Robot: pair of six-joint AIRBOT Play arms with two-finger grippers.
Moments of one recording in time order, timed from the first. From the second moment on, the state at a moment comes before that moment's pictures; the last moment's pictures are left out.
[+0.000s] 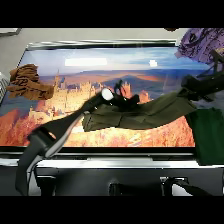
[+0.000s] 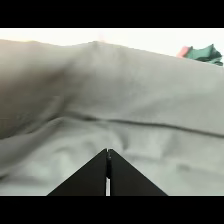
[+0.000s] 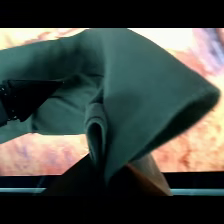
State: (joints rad) left arm -0.64 -2.06 1.90 0.77 -0.87 -1.88; right arm -0.17 -1.30 1.60 -1.19 1.60 1.74
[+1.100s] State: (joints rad) left arm -0.03 -1.51 1.91 1.41 -1.36 -1.87; right arm 0.58 -1.71 1.60 -1.06 0.91 2.07
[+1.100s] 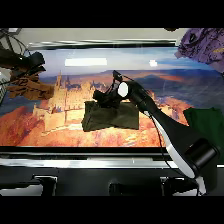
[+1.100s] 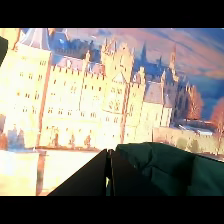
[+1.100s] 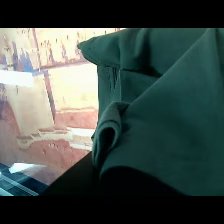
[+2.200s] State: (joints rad) left arm -0.02 -1.52 1.91 1.41 -1.33 -1.88; right arm 0.36 -1.54 1.60 -0.89 1.04 1.80
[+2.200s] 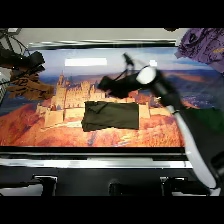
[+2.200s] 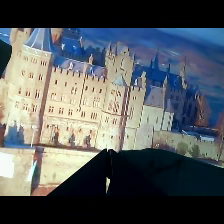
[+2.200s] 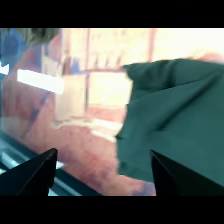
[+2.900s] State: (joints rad) left arm -0.02 -1.52 1.91 1.41 -1.32 -1.88; right arm -0.19 -1.64 1.20 -0.67 1.26 1.32
